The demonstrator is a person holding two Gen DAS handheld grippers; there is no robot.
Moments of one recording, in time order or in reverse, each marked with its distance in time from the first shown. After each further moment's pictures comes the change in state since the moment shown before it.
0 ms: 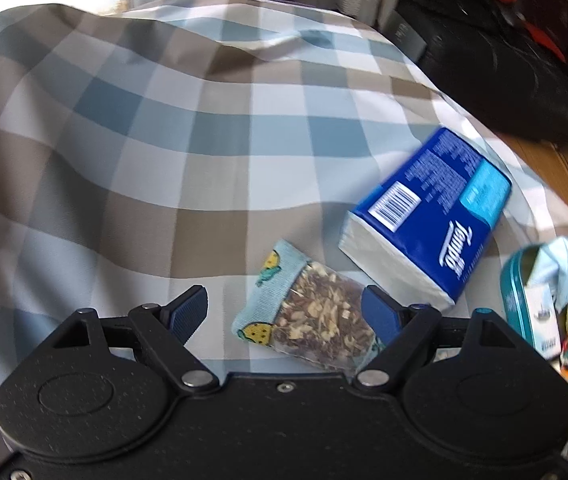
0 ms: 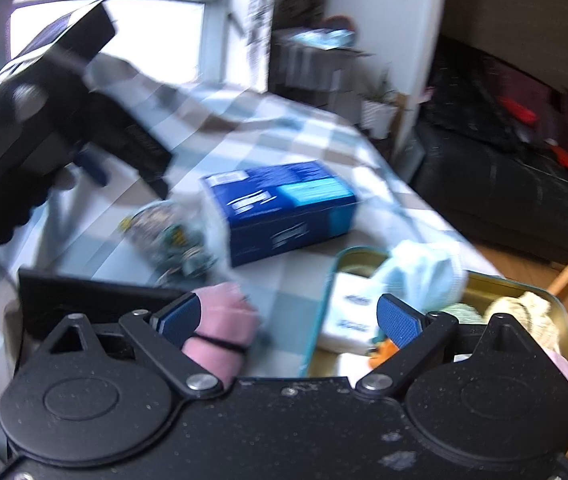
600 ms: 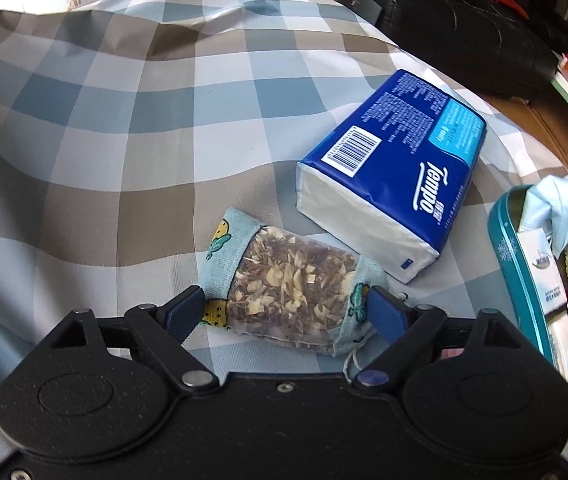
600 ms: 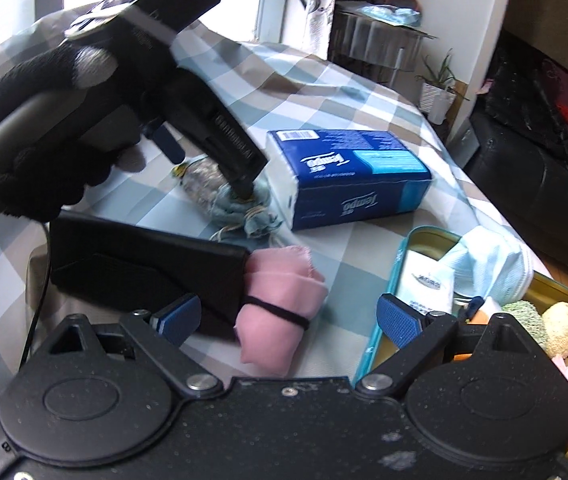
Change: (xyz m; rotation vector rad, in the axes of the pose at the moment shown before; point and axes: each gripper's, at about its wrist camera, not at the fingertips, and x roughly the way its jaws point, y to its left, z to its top) left arm 0.026 -0.016 -0.016 0.091 0.036 -0.052; right arm 0.024 0.026 -0.009 -0.111 0.083 0.109
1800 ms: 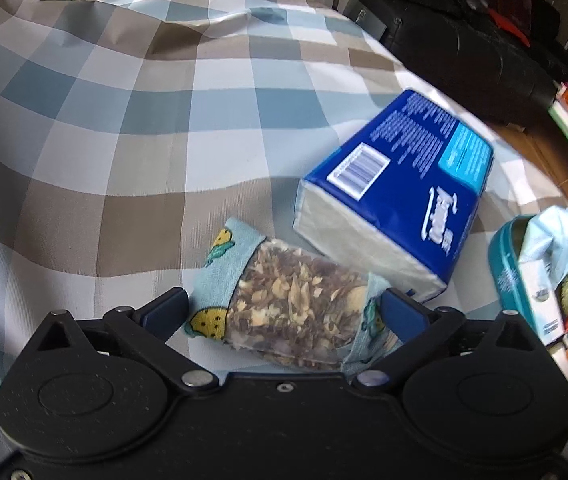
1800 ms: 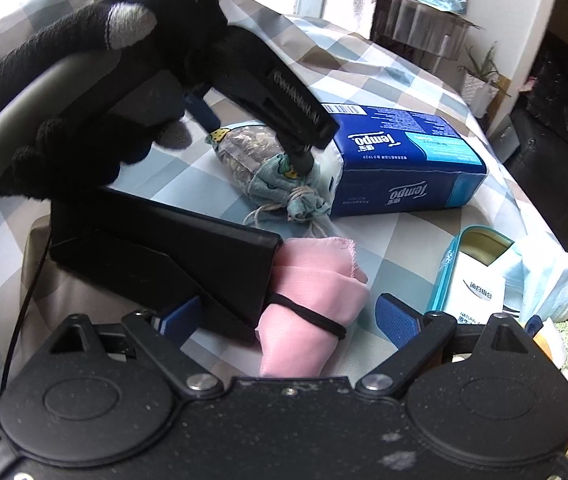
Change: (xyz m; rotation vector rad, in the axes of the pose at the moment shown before) left arm 0.010 0.008 0.002 -0.063 -0.054 -0.060; right arm 0.027 0.008 0.003 -0.086 0.062 0.094
